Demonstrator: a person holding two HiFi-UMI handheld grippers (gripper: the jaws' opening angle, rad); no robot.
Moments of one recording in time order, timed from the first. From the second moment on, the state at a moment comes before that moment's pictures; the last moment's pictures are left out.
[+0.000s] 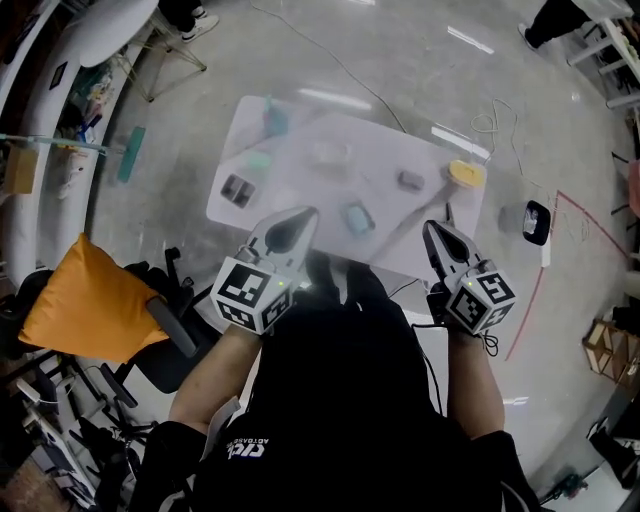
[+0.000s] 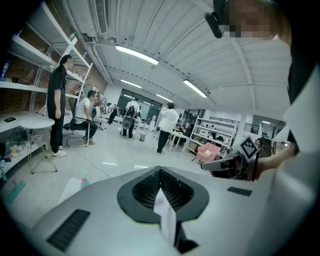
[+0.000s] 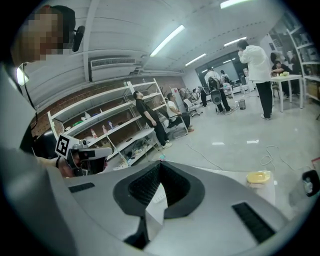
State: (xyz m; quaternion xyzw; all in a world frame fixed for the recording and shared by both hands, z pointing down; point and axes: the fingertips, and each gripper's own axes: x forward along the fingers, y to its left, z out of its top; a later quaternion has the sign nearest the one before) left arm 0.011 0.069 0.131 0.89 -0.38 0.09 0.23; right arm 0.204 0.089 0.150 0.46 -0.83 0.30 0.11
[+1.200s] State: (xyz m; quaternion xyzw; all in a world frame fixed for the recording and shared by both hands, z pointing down) left arm 0.101 -0.008 0.345 0.85 -0.40 0.13 0.32; right arm 0.268 0.016 0.394 0.37 -0.81 0.38 0.24
